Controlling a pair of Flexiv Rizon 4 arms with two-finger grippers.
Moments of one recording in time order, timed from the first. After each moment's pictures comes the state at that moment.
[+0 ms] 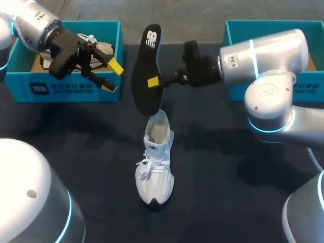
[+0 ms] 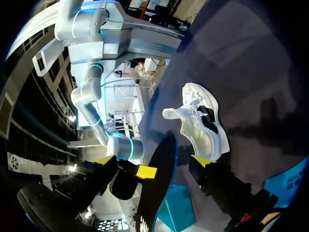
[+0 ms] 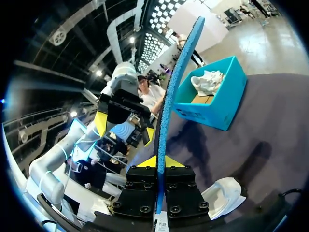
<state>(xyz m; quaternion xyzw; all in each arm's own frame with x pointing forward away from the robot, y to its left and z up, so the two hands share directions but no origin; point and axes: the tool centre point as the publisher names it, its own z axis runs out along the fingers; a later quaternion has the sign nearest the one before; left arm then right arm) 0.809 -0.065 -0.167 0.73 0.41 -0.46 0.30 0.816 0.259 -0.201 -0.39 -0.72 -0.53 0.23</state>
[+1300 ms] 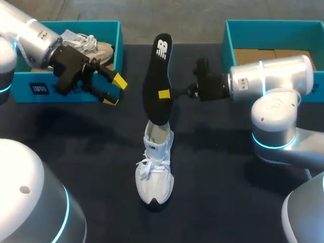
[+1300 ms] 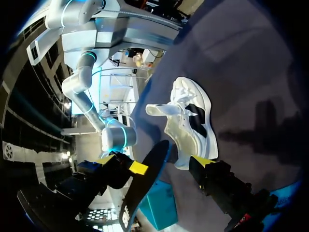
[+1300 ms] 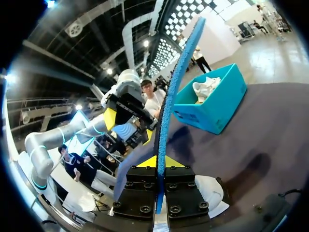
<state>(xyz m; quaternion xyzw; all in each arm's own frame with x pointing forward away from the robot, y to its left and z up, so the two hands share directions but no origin) 0.807 -0.064 -0.219 0.71 0.47 -0.43 0.30 0.818 0.231 -0.250 -0.33 -0.72 -0.58 0.19</state>
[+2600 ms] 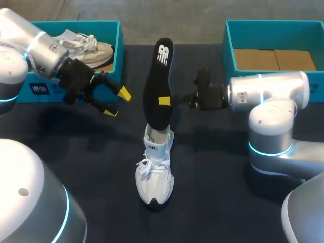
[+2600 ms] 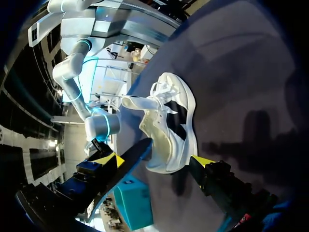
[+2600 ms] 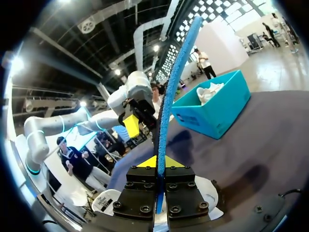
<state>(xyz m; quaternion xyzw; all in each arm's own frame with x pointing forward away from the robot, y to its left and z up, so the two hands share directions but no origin) 0.821 -0.064 -0.278 0.69 0.53 -0.41 0.26 0.818 0.233 -0.273 -0.29 -0.72 -0.61 0.16</state>
